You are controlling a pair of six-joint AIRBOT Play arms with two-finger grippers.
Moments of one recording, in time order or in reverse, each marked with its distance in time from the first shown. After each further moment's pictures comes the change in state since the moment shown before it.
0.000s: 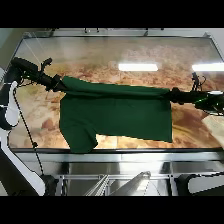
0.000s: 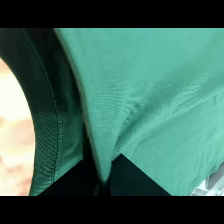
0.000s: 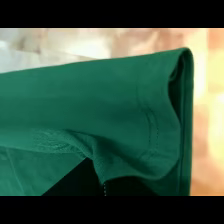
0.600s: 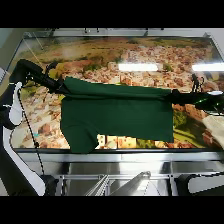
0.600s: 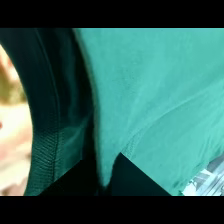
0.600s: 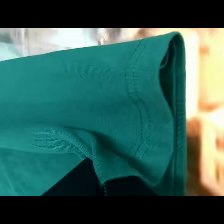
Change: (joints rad) left arm -0.036 -0.025 0.000 0.017 0.053 -0.007; right arm -0.001 0.001 0.000 -0.060 -0.001 0.034
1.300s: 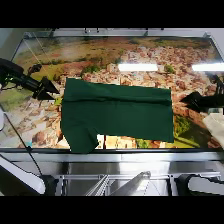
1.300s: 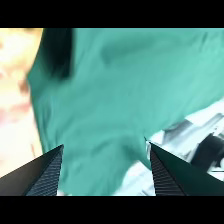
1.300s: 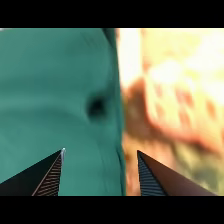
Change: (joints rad) left arm 0.153 0.211 -0.201 -0.003 0.151 -0.121; right arm -0.185 0.260 -0.045 -0.373 0.246 0.299
